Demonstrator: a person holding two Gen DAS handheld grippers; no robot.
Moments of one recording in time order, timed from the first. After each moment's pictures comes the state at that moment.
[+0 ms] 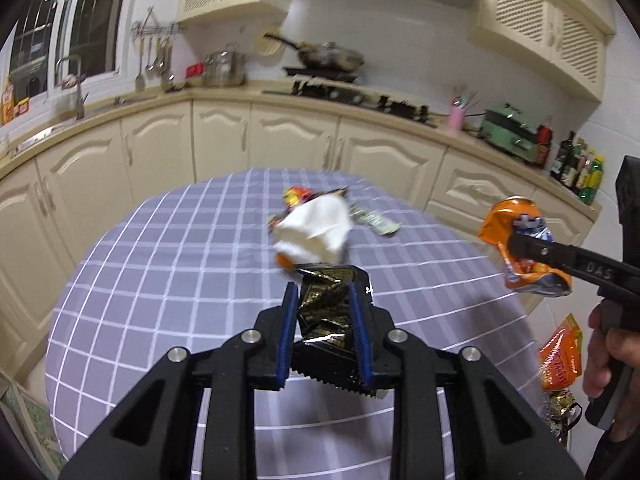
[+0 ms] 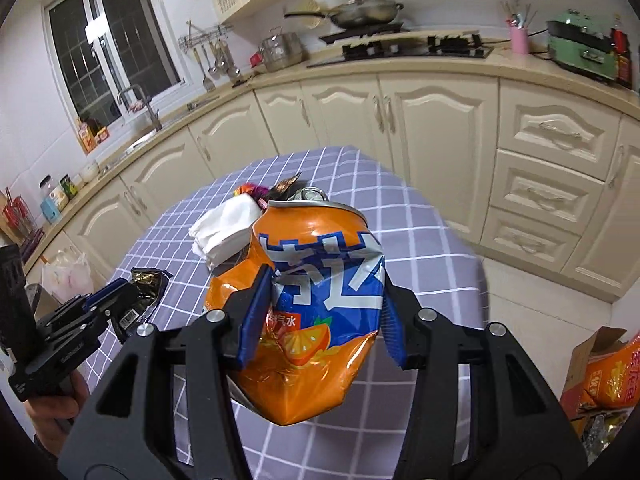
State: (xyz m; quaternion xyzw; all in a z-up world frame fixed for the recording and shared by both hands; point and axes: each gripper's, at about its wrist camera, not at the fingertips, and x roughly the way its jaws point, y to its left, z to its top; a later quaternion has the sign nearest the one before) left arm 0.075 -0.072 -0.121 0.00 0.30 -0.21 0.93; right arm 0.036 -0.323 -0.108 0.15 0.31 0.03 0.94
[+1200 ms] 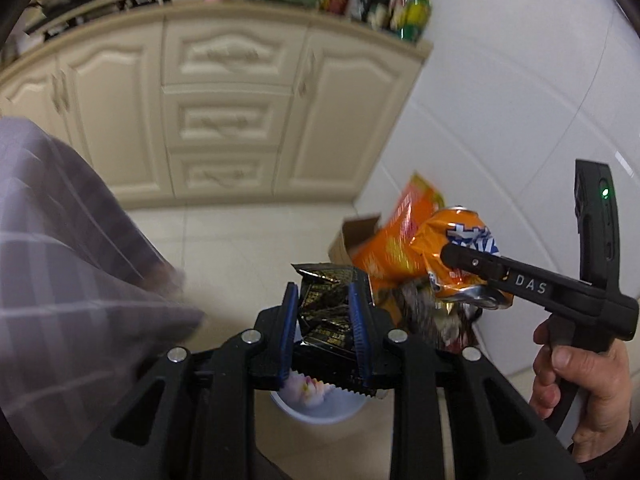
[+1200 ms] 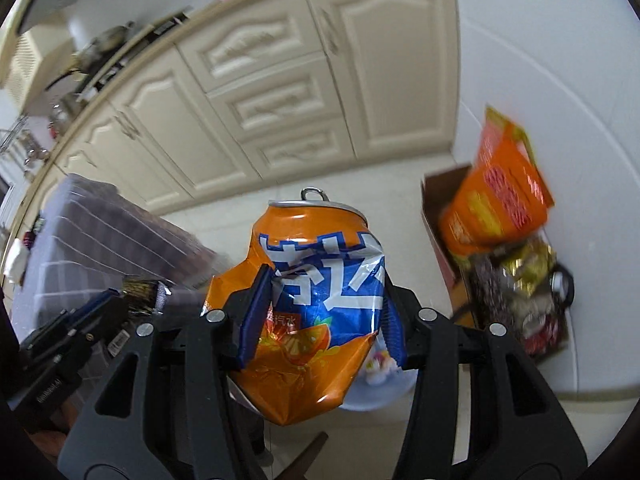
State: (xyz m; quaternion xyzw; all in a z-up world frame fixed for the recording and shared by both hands) left arm -0.066 -0.440 -0.277 0.12 0.42 -0.50 0.75; right arm -0.214 -0.598 -0.275 0.31 0.38 -0.28 0.82
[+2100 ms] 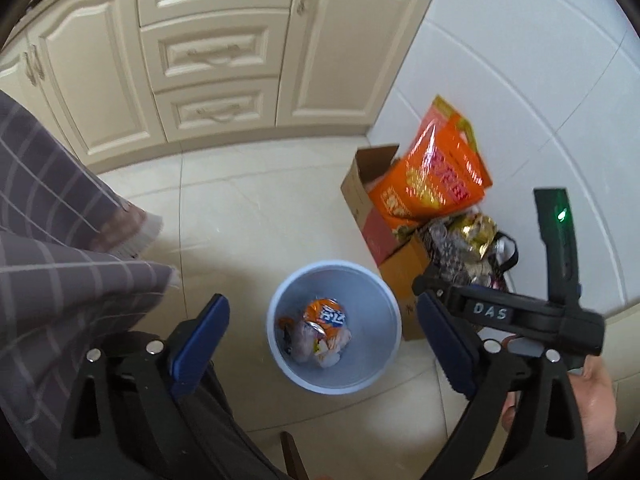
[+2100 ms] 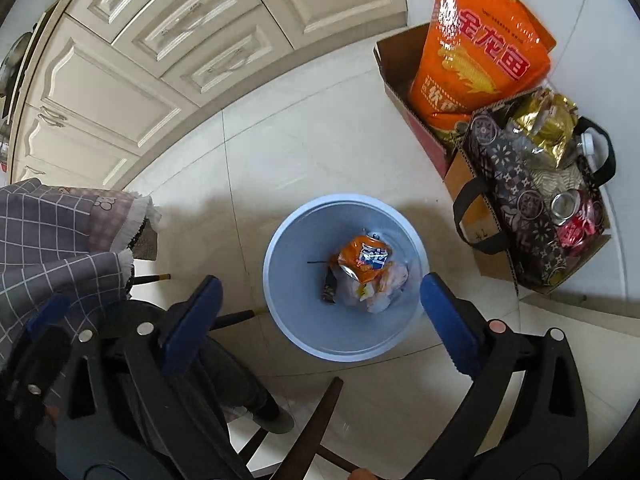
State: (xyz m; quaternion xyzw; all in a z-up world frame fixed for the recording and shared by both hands) left arm -0.054 -0.484 -0.353 0.19 0.48 -0.47 0.71; right arm -0.217 -0.615 -0.411 0.43 0.46 -0.30 0.72
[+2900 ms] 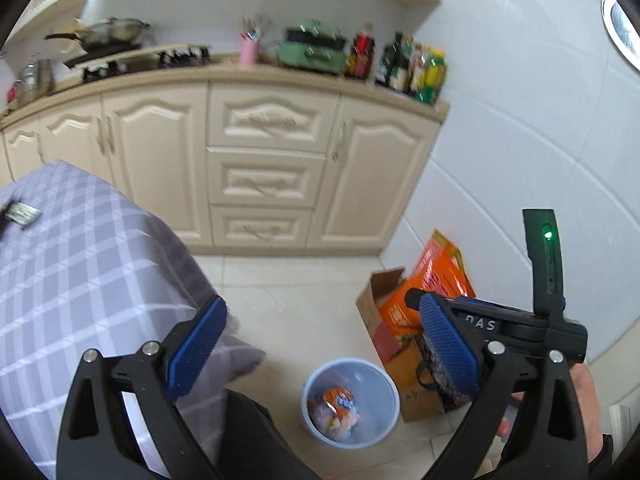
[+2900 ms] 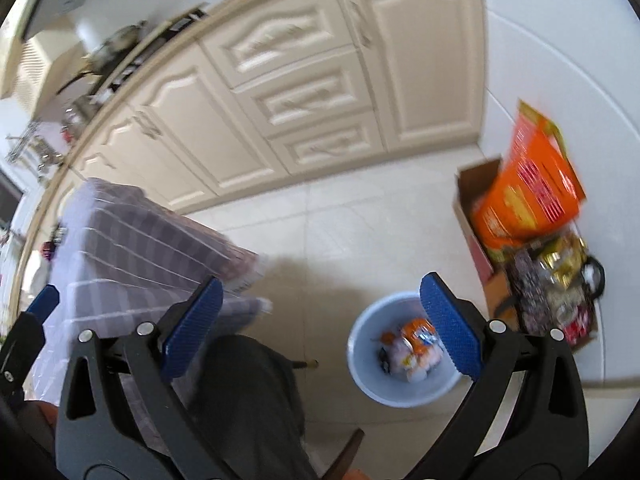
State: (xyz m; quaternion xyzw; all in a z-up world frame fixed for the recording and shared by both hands) left arm -0.032 -0.372 -0.175 0.07 0.33 -0.46 0.82; right arm -0.146 -0.556 -0.225 0.31 0.36 -0.24 0.85
